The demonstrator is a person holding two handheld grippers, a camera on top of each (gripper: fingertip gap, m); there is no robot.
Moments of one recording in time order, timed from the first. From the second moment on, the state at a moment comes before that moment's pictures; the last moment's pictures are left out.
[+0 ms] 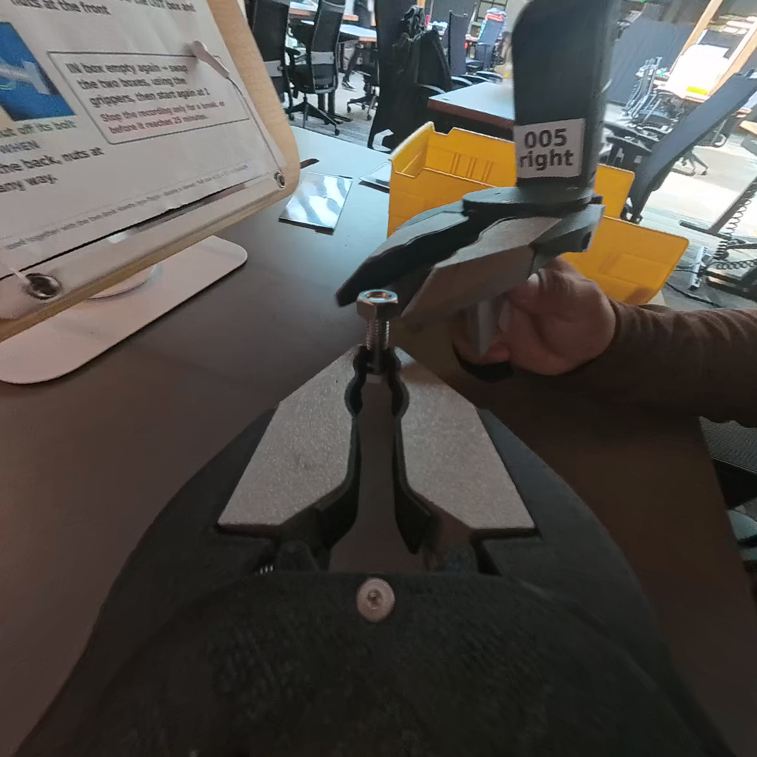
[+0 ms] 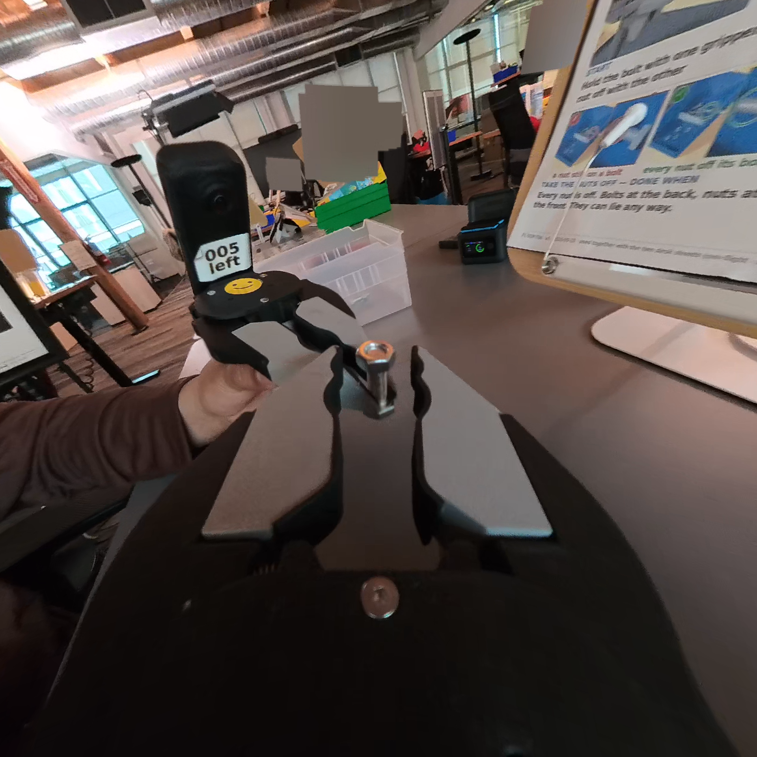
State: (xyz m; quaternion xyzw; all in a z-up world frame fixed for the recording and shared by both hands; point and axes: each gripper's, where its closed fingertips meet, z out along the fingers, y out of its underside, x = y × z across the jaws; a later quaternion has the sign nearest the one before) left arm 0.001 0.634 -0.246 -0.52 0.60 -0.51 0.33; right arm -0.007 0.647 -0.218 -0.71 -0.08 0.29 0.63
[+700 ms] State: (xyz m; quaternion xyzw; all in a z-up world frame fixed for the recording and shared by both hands) left arm -0.003 0.640 -0.245 -0.52 0.61 -0.49 0.34; right arm -0.007 0.642 -0.221 -0.73 -0.11 0.25 0.63
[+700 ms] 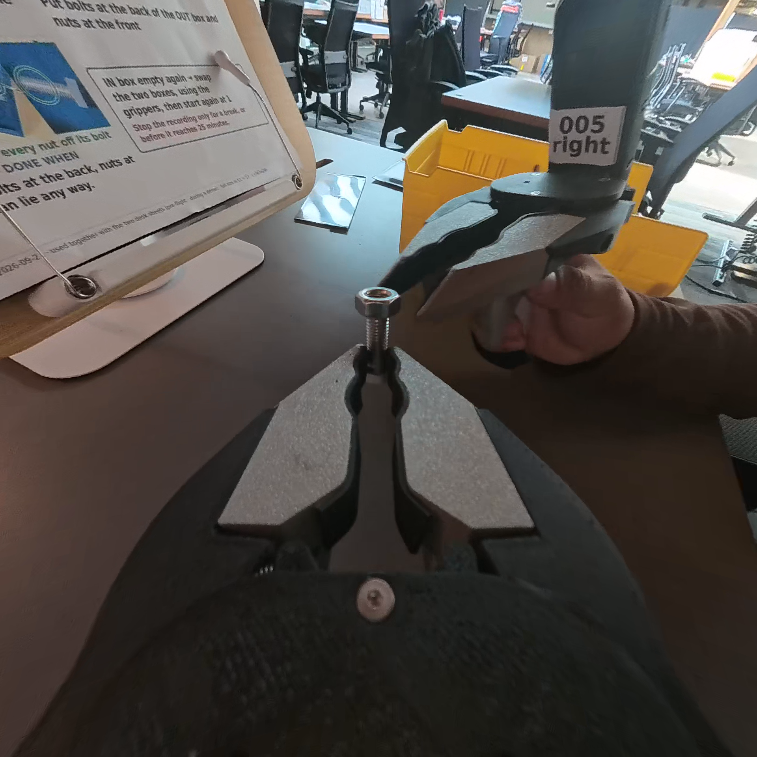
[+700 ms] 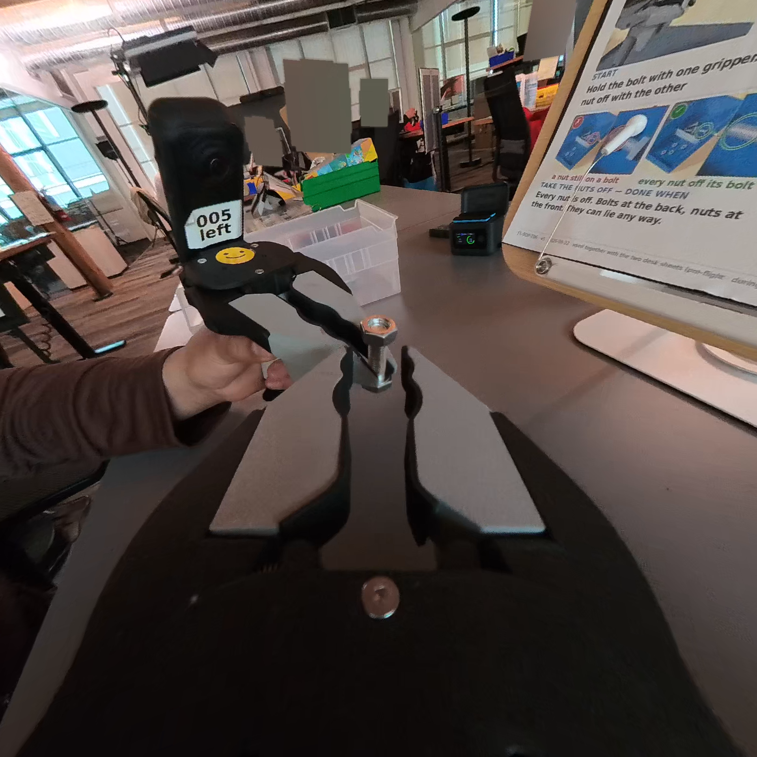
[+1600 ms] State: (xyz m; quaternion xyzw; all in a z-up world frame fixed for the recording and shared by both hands) left arm 0.003 0.616 -0.252 -0.49 0.65 -0.47 0.34; right arm -0.025 0.651 -0.224 -0.73 -0.12 0.25 0.63
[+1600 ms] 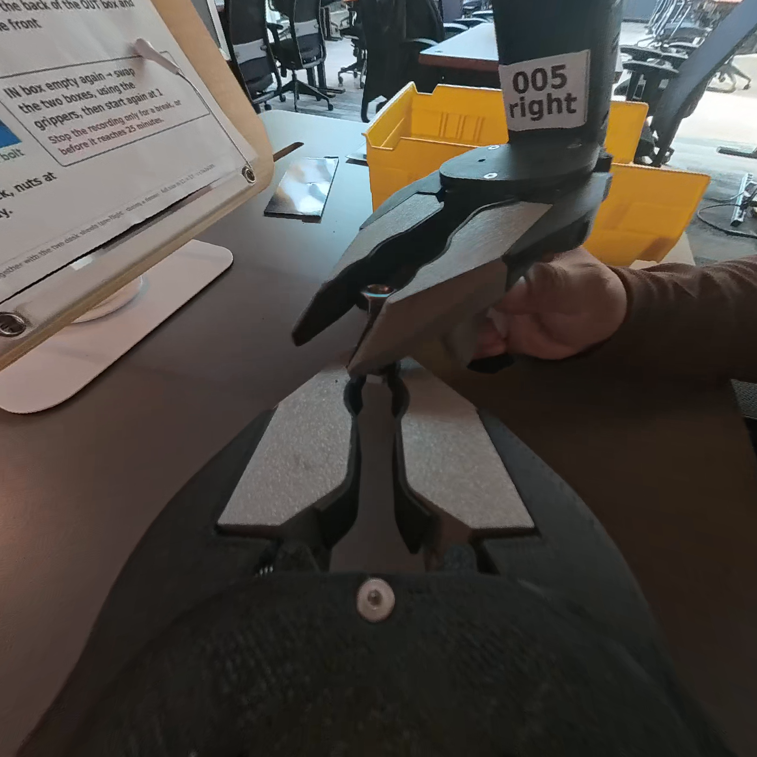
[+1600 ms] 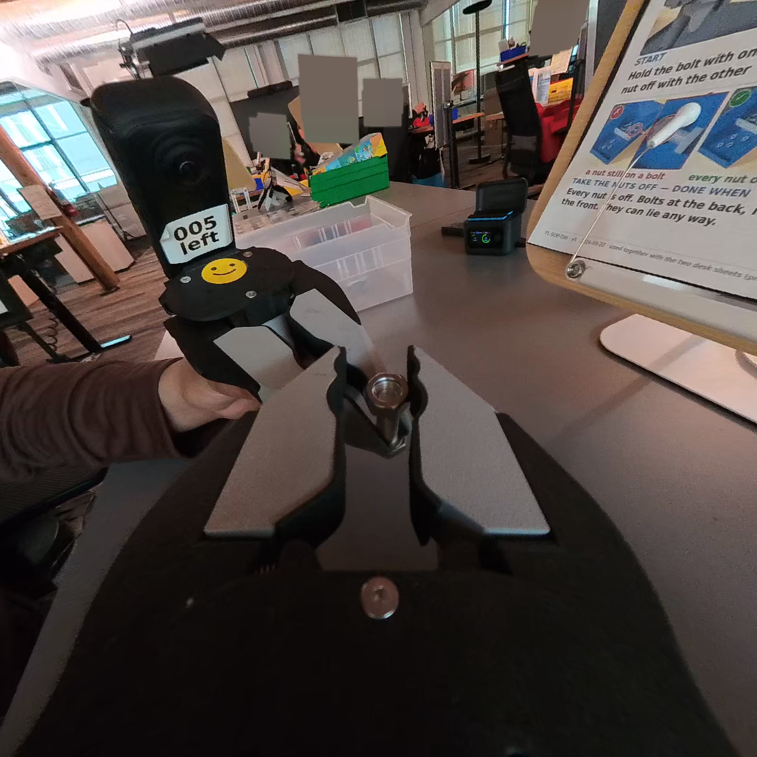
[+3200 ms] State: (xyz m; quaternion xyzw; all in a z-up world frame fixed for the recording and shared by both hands) left arm 0.005 0.618 -0.258 -0.51 0.64 -0.47 0.34; right arm -0.012 0.657 -0.229 -0.74 -0.08 0.24 0.62
